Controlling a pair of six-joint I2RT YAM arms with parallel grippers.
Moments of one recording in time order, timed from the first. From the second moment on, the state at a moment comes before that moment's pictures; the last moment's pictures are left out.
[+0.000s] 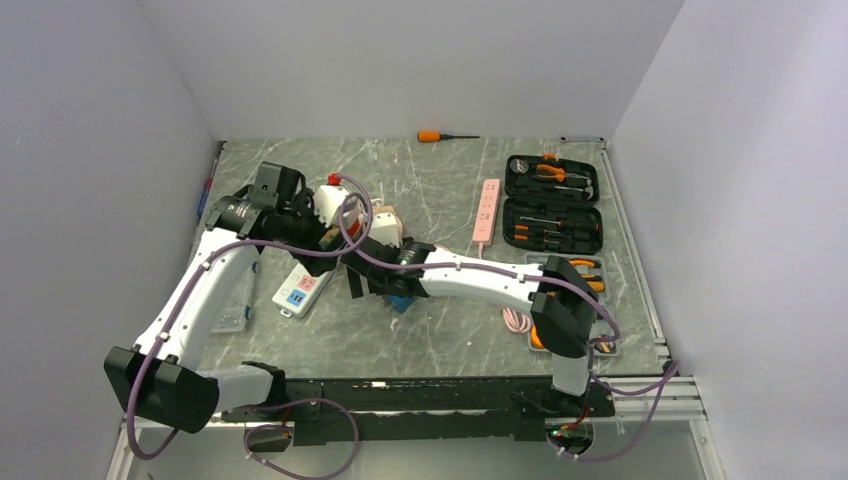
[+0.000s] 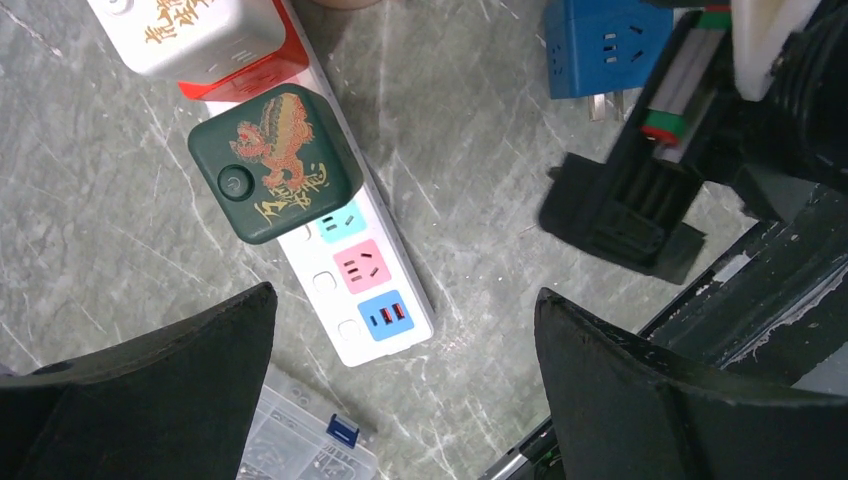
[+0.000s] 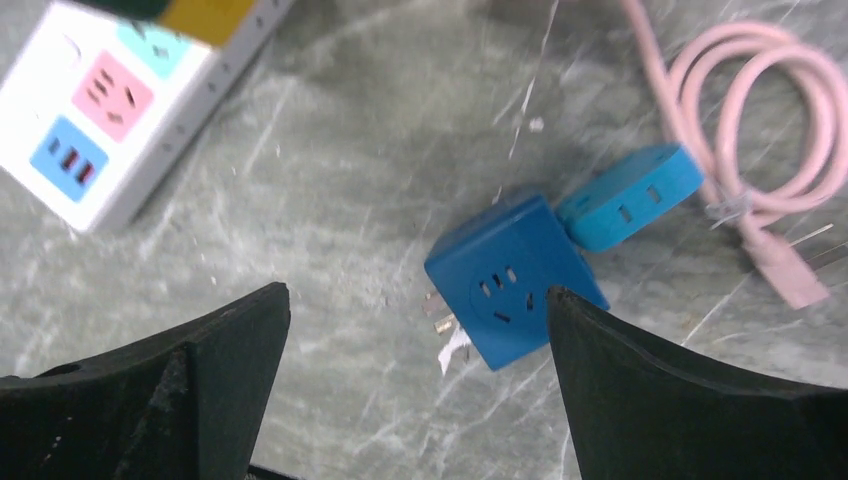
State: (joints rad) left arm -0.28 1.24 1.29 -1.05 0.30 0.52; right arm 1.14 1.84 1.44 -0.60 0.41 0.78
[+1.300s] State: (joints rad) left arm -0.08 1.25 1.36 -1.05 0.36 0.47; right arm 1.16 1.74 1.10 -0.57 0.58 0.71
